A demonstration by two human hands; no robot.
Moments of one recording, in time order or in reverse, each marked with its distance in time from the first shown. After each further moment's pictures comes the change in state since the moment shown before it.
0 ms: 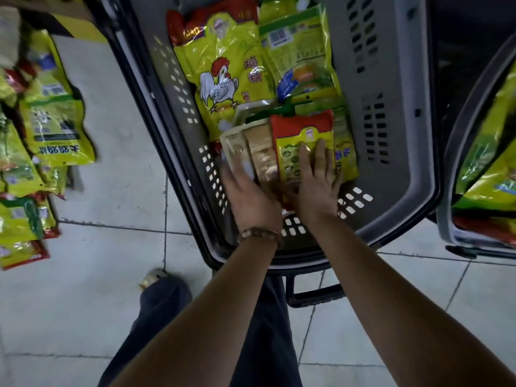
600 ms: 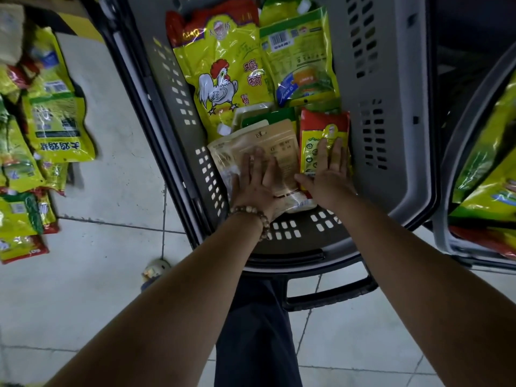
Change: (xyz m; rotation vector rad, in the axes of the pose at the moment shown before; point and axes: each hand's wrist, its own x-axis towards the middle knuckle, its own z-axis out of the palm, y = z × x) left_hand 0.040 -0.032 0.030 0.732 -0.617 0.359; right_hand 0.042 0.041 -0.013 -0.026 -0.264 0.082
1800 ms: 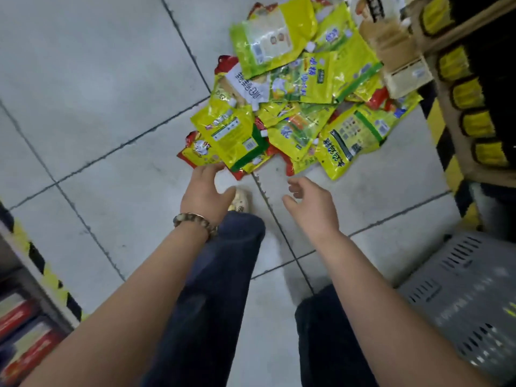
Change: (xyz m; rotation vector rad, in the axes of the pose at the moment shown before) left_hand -0.262 -0.620 0.026 -1.143 0.675 -0.828; right_hand -0.135 -0.616 0.271 -0.270 -0.154 -0.603
